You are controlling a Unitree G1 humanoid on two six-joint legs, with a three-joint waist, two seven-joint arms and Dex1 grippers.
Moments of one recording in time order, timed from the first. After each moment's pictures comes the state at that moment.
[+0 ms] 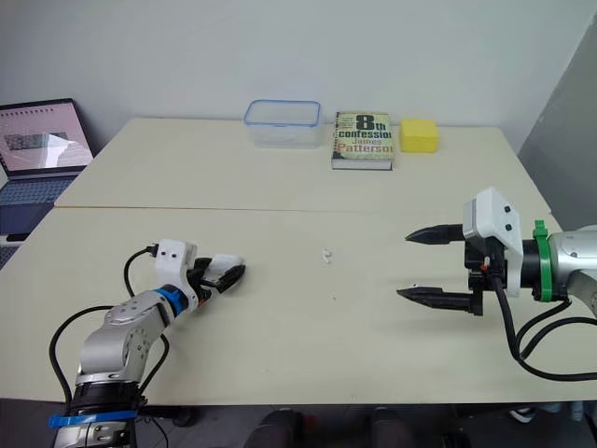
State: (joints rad) left arm -0.26 0.44 0.19 0.05 -0.28 0.56 -0.48; right arm -0.33 -1.08 -0.21 -0.50 0.77 0.70 1.10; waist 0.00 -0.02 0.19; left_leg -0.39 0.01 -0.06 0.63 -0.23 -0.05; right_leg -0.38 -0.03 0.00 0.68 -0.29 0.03
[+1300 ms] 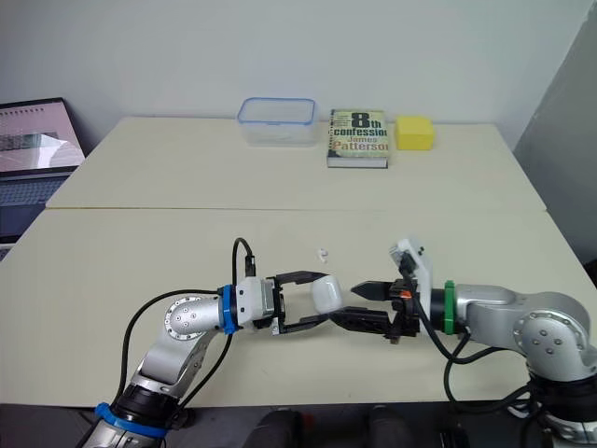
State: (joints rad) left arm -0.28 0.42 -0.21 -0.02 -0.22 -0.29 -1.06; right arm -0.38 -0.63 -0.02 -0.46 1.38 1.22 0.29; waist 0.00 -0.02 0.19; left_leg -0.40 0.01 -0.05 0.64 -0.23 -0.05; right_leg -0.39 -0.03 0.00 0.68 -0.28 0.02
